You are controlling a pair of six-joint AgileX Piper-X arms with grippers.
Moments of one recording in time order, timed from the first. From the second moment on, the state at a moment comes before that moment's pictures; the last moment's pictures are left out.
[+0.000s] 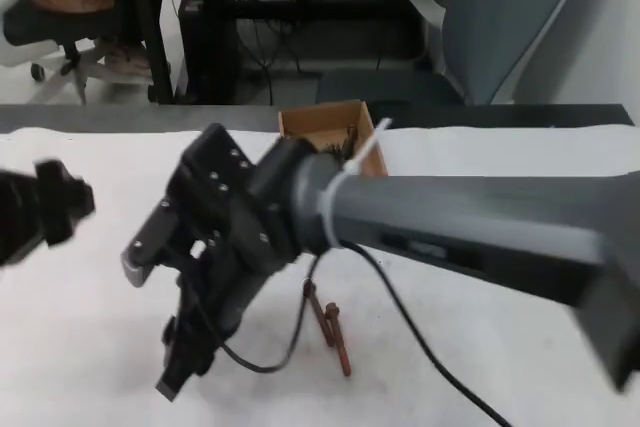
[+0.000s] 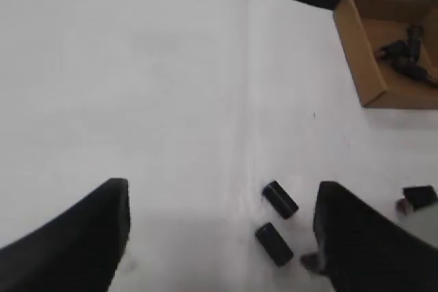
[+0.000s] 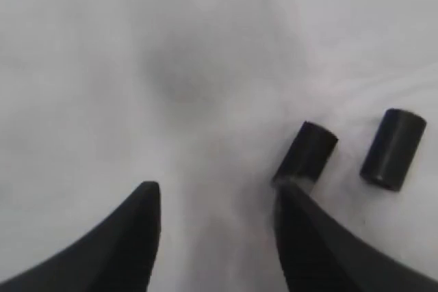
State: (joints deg) left arm 7.1 53.5 -36.3 29.6 16.3 -6.8; right arm 53.9 122.7 -94.8 37.1 -12.0 -11.4
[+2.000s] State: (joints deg) left arm 5.7 51.5 -35.7 22.3 23.7 -12.8; right arm 52.2 134.9 -111.9 53.8 -0.5 -16.4
